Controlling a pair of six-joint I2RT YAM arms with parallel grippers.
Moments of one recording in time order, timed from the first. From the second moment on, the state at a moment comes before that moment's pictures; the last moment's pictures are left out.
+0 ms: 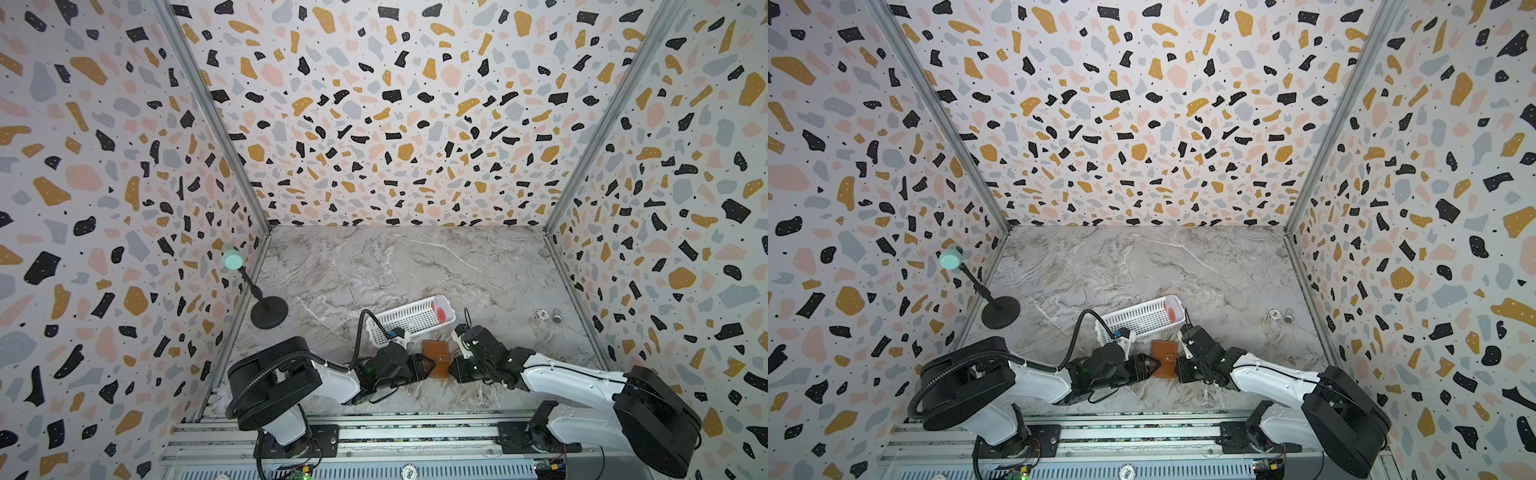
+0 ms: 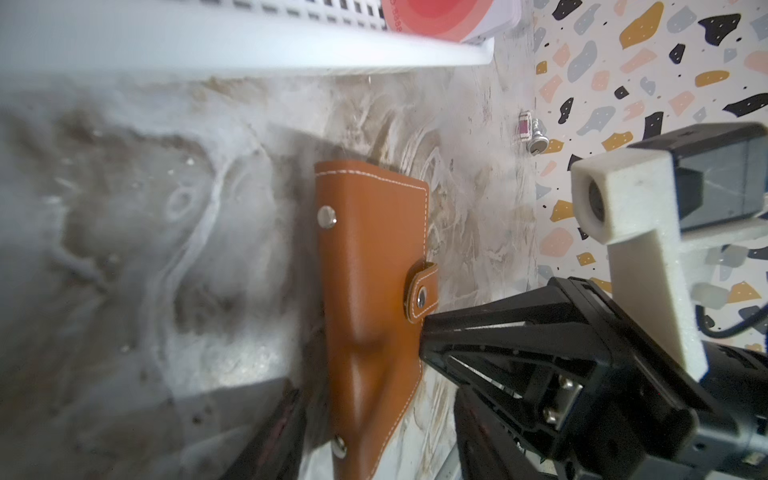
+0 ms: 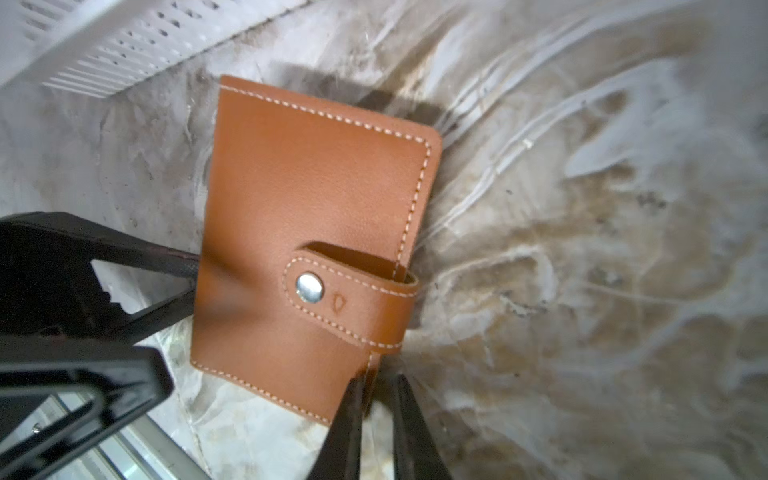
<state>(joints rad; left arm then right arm) -1.05 1.60 0.40 0.63 0.11 -1.17 0.80 1.20 0.41 -0.23 -0.19 0.59</state>
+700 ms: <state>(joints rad) -1.04 1.65 0.41 0.69 0.18 -1.14 0.80 1.20 0.41 -0.22 -0.17 0.61</state>
